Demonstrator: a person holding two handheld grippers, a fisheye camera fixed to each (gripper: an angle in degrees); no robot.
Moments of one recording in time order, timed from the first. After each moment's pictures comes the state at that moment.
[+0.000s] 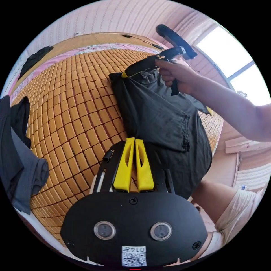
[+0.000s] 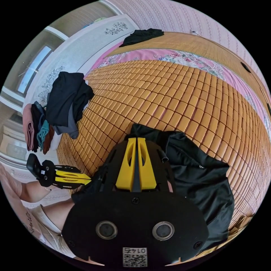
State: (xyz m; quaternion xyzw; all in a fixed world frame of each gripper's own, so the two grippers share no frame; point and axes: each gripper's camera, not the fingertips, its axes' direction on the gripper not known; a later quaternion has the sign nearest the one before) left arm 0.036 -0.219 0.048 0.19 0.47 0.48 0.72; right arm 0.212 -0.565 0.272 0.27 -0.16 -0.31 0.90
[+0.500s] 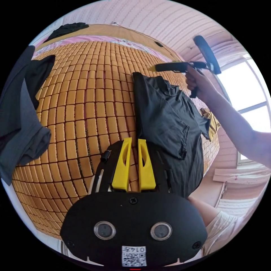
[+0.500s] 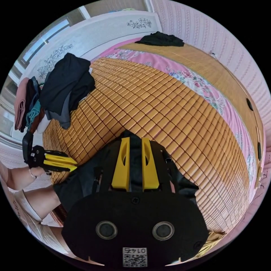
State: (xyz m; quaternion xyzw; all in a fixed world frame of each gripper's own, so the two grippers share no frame) left arm 0.056 -0.247 0.045 0.12 0.53 0.37 0.76; right arm 0.236 -0.513 0.231 0.29 -0.03 -0.38 0.88
